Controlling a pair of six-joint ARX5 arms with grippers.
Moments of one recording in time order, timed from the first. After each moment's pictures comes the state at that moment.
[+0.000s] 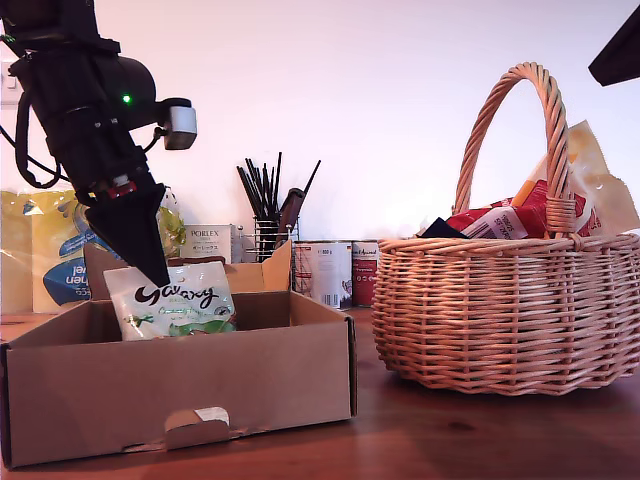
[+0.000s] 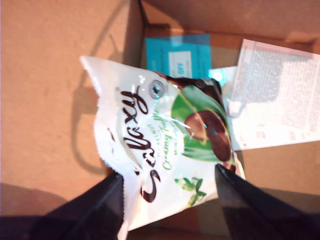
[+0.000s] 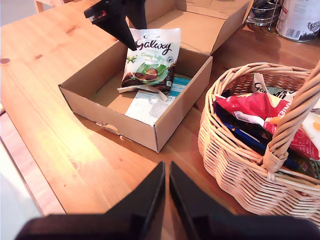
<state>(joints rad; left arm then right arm) -0.30 1.83 1.41 -0.89 0.35 0.75 0.52 0.49 0.56 -0.59 -0.28 -0.15</state>
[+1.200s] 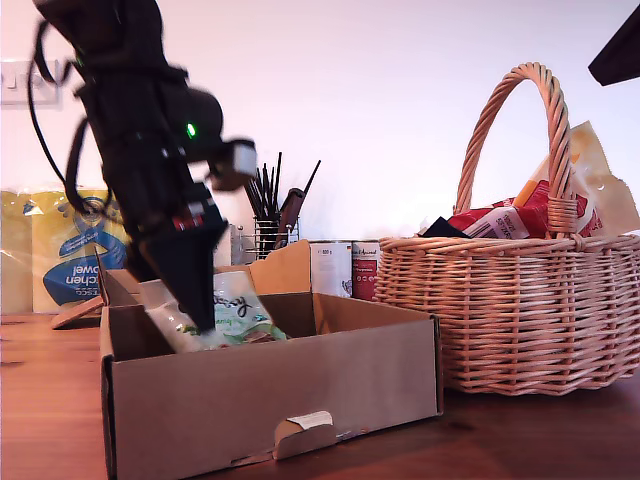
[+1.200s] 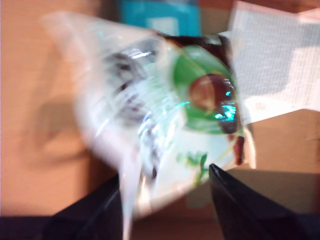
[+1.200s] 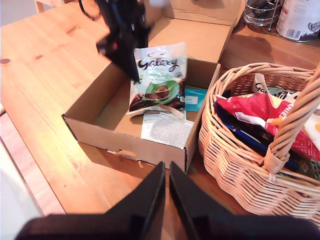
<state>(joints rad) -0.46 1.93 1.41 -0.91 0.28 0.50 0.52 0.49 0.56 -0.59 -0.28 -0.15</state>
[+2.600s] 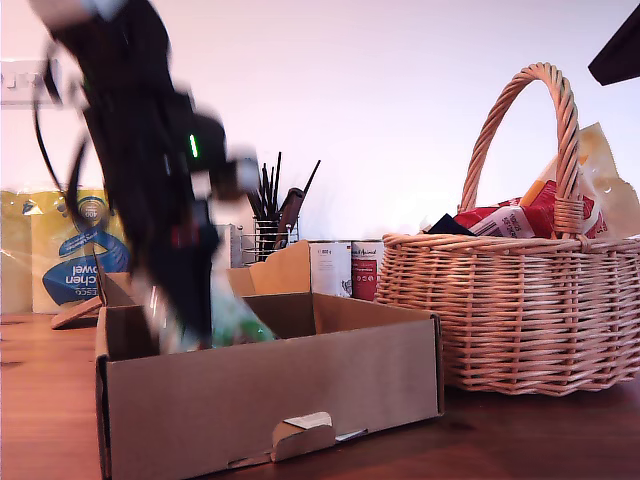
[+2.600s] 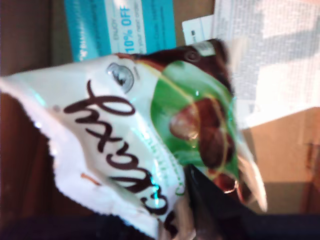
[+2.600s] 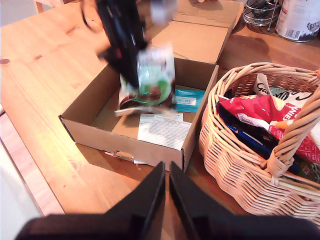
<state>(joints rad) -0.45 1.89 1.41 -0.93 0.34 0.50 0.52 0.49 0.56 -0.59 -0.28 -0.15</state>
